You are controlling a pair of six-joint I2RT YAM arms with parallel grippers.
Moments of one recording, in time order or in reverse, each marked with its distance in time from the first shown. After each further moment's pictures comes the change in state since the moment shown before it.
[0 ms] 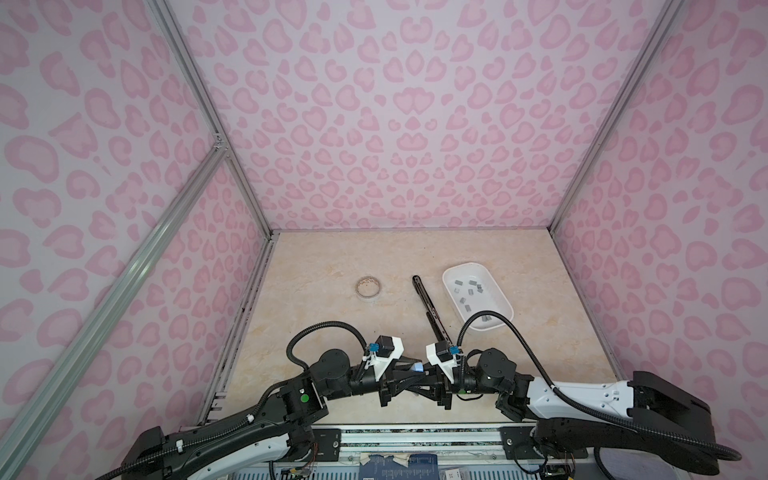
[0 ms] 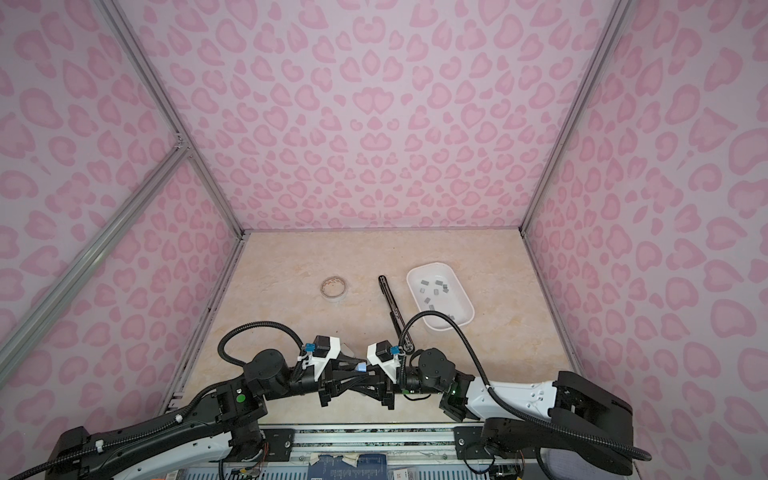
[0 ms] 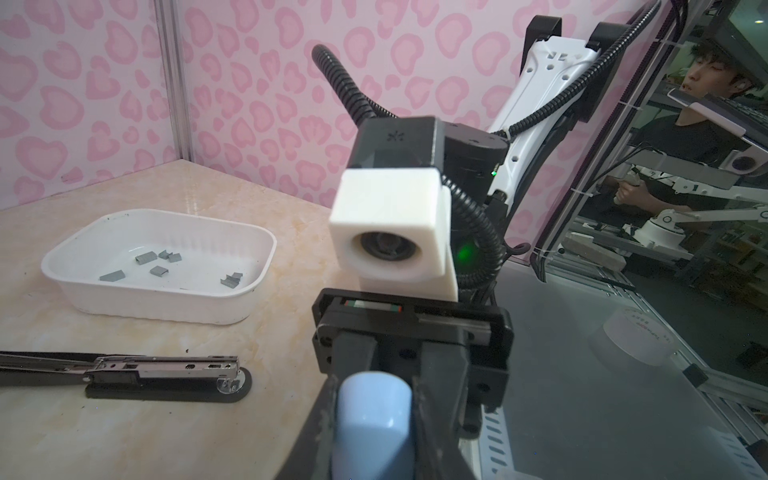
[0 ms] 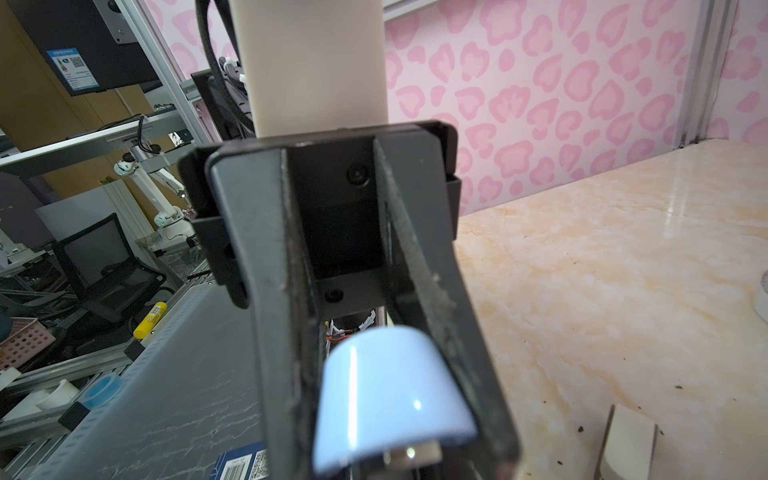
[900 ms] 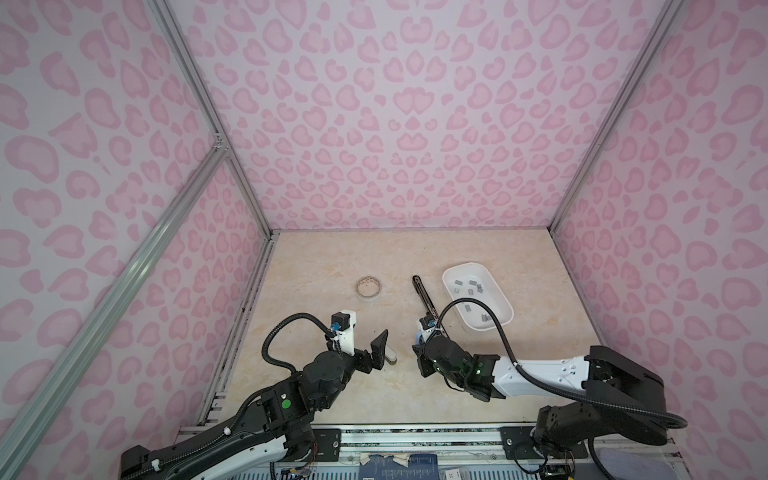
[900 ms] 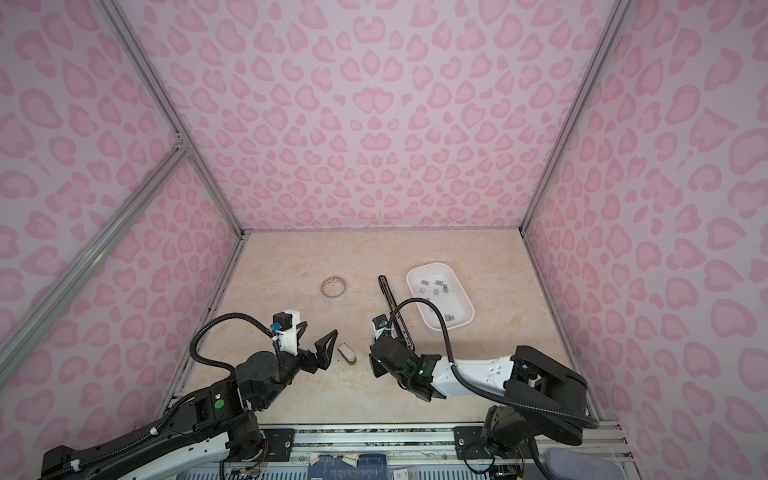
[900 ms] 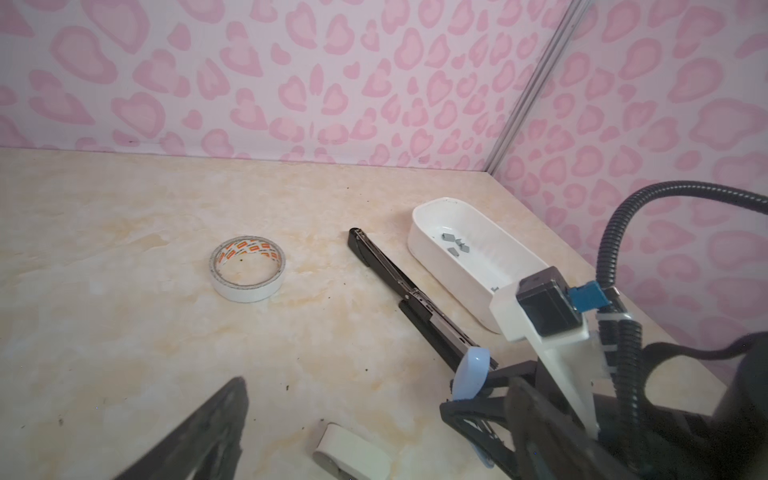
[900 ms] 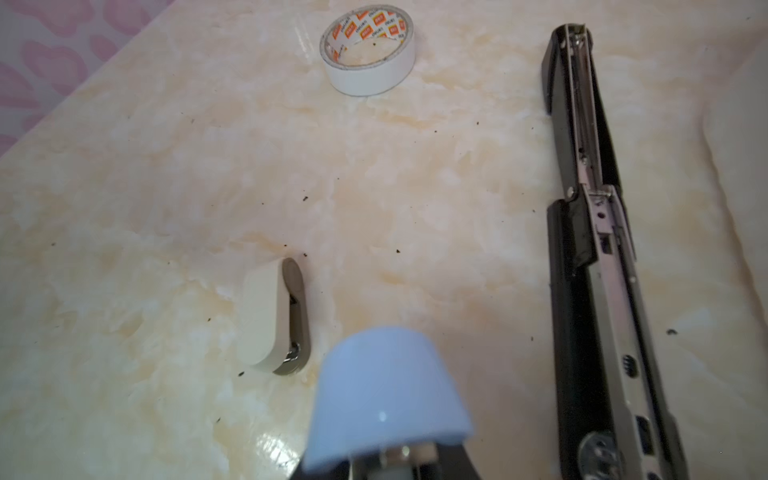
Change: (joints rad) left arm 0.002 -0.142 0.055 -0.406 -0.907 -0.232; right arm -0.014 0.341 0.343 -0.718 0.818 0.243
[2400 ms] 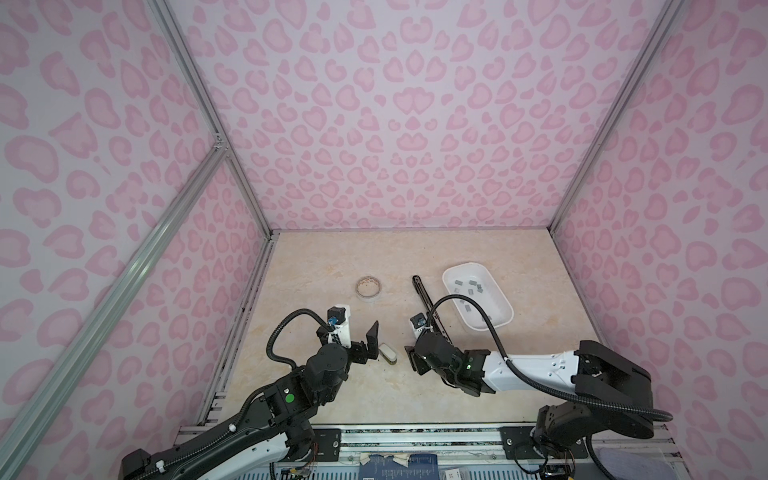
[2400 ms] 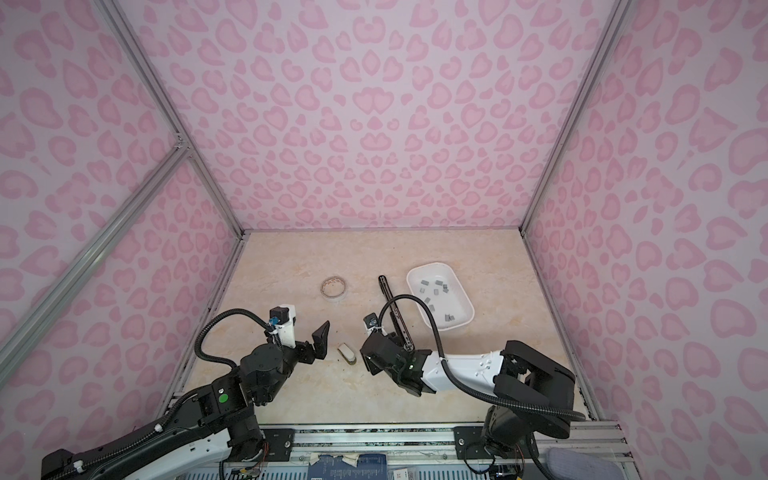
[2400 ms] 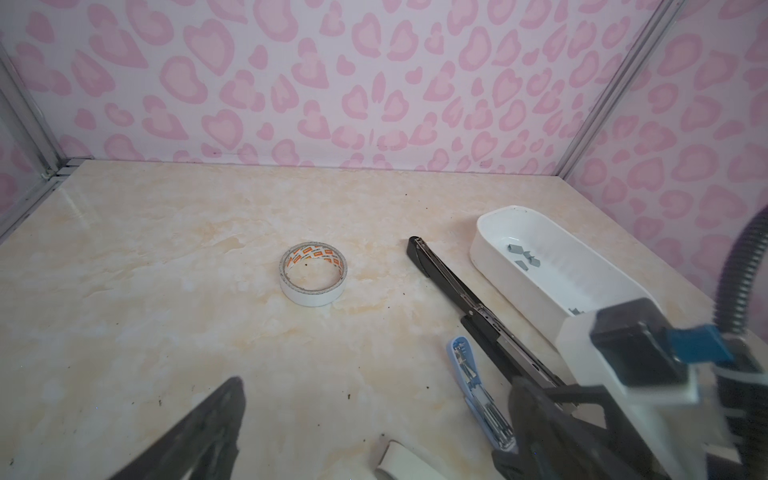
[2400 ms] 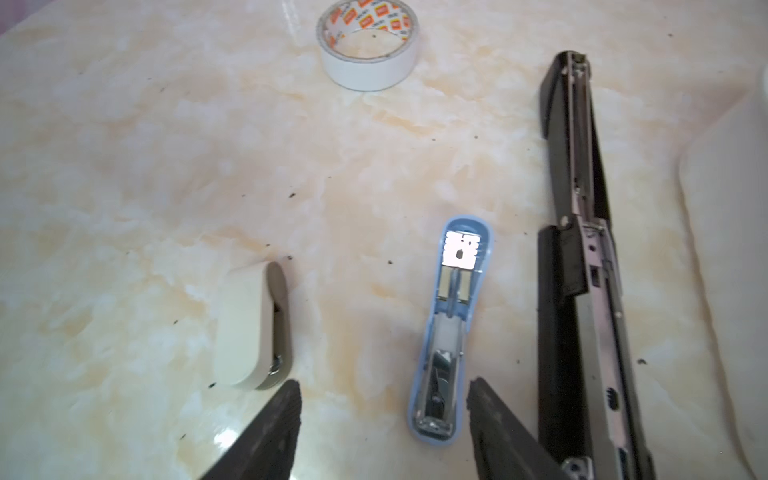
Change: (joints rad) left arm 0.116 0.027 -0.002 -0.005 -0.039 0.045; right arm 0.040 0.005 0.034 -0.020 0.015 -0.134
